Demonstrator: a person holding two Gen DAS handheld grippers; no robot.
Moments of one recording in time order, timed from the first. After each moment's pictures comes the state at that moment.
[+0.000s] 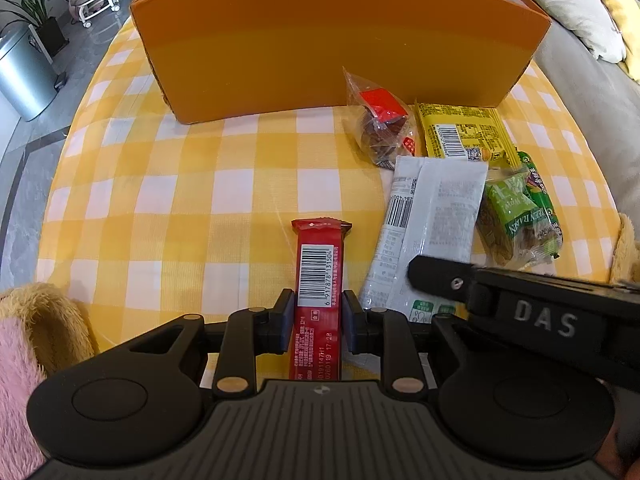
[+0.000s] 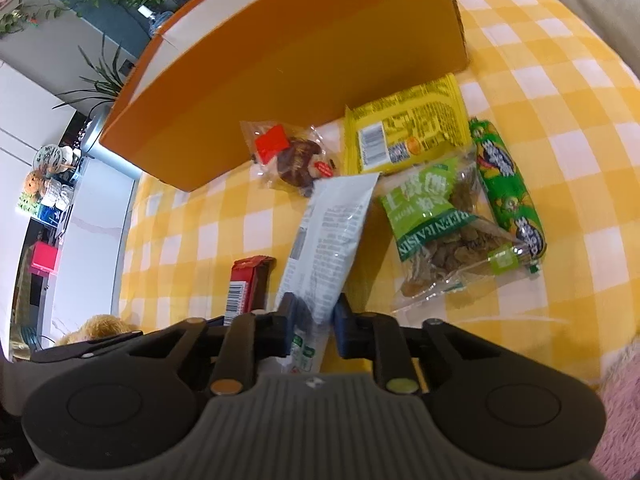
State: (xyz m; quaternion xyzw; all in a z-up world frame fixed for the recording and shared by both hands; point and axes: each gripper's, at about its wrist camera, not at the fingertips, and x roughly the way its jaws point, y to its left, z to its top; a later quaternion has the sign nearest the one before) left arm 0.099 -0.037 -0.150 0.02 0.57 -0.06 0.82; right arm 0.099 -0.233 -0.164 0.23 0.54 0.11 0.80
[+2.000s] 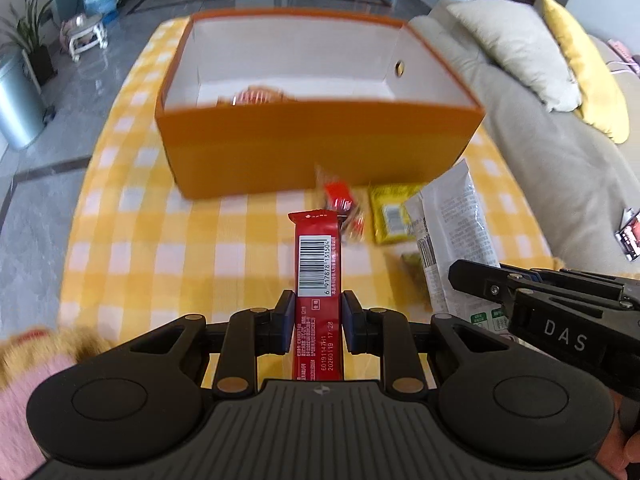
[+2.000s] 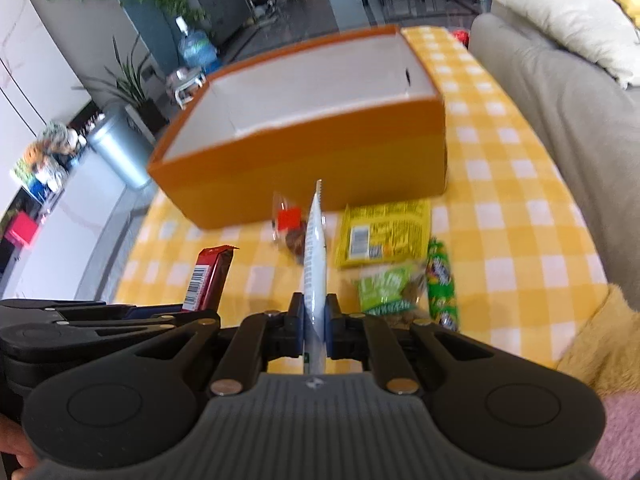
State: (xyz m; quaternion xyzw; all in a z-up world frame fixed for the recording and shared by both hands) left arm 0.092 -0.030 -0.072 0.00 0.51 -0.11 0.85; right arm 0.071 -0.243 -0.079 0.13 0.46 0.11 0.87
